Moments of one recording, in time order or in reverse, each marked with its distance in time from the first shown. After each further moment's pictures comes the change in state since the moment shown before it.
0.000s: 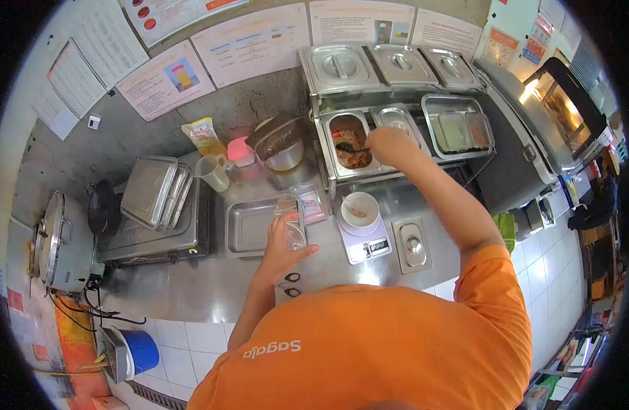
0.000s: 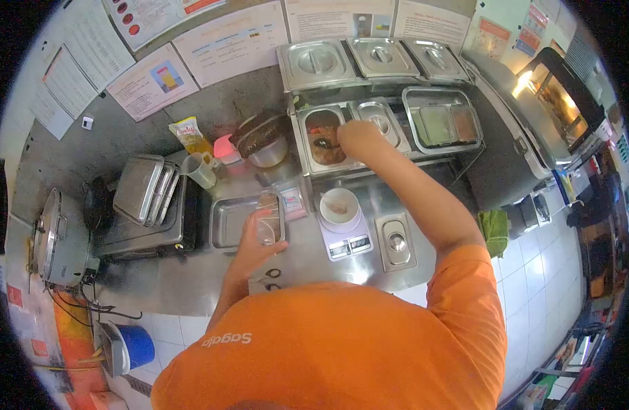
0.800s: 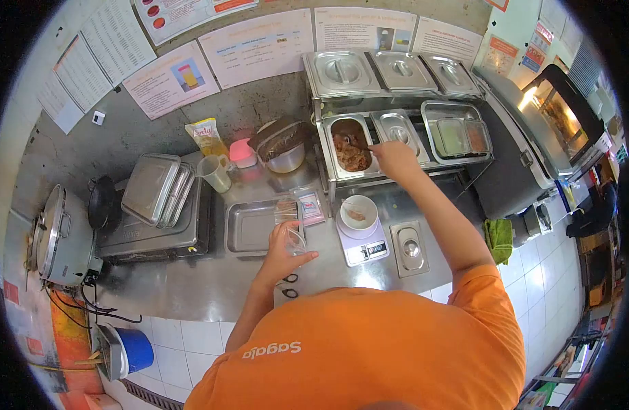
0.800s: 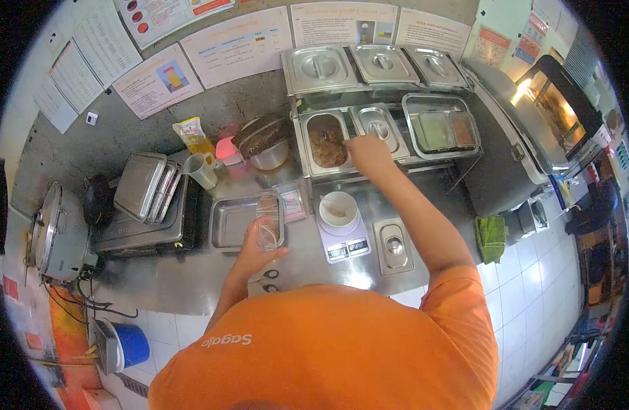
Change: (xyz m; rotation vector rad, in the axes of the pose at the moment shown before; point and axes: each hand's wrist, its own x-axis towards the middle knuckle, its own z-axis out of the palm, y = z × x) left_hand -0.014 -0.003 0.005 0.015 0.014 -0.001; right_hand -0.035 -0.003 0.016 0.341 0.248 0.107
